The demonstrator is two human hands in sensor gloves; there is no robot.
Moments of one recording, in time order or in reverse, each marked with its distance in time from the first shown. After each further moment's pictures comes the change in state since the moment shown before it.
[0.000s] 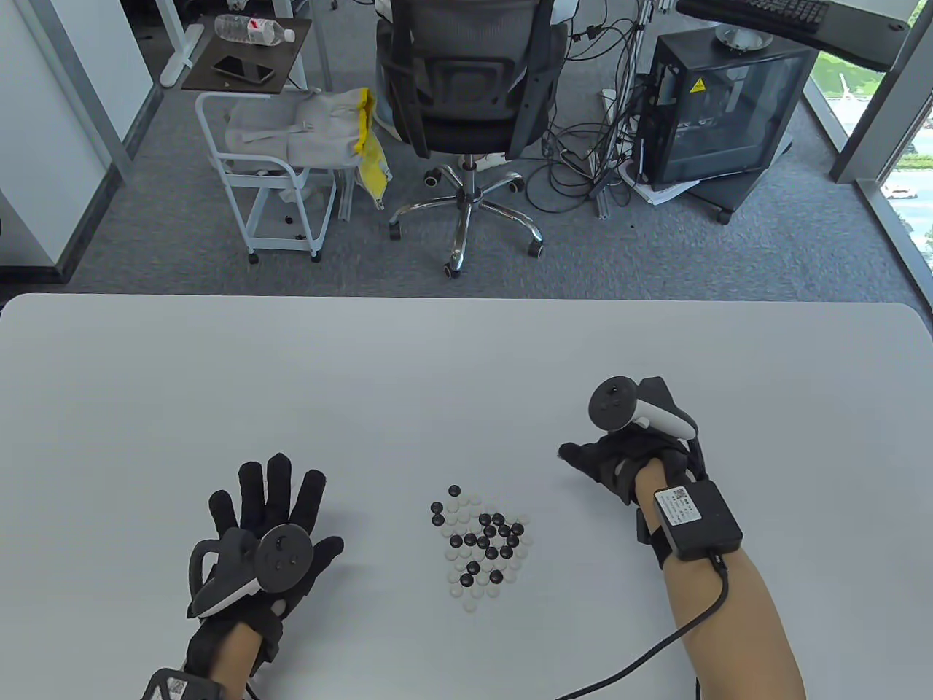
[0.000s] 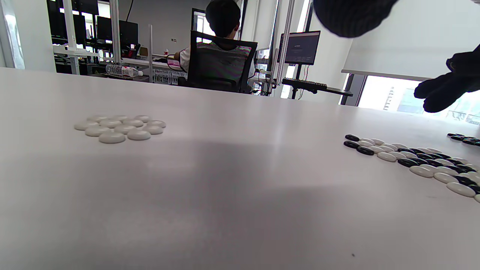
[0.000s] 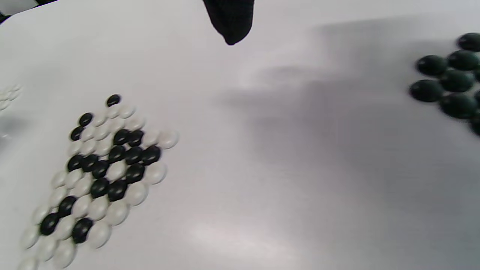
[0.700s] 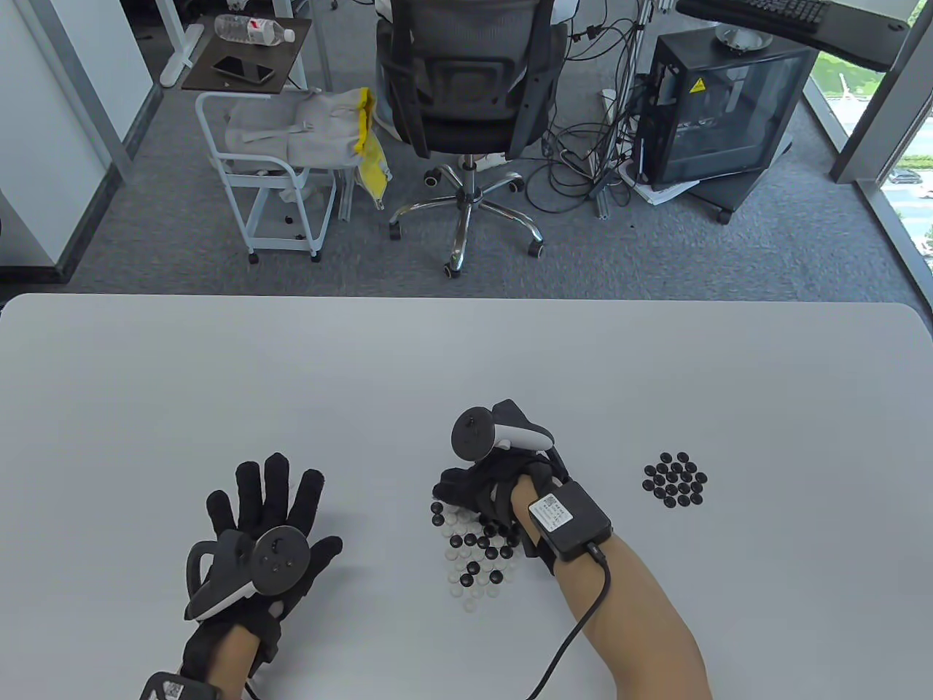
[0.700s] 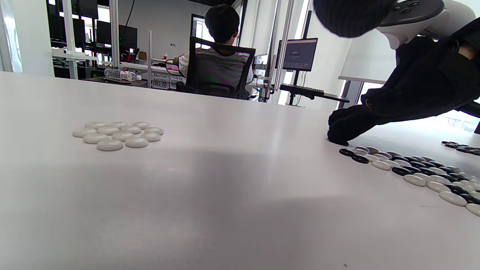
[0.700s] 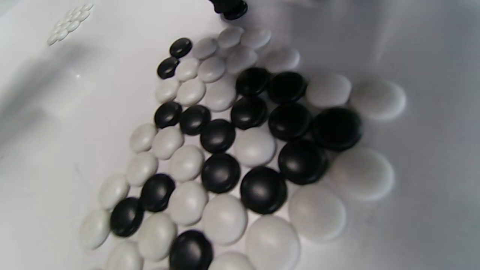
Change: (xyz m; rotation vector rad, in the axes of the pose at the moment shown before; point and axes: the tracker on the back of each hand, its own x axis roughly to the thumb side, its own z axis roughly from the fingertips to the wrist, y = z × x) left_hand -0.001 0.001 0.002 0.021 -0.007 0.013; right_hand 0.094 0.050 -0.089 0.114 -0.156 0.080
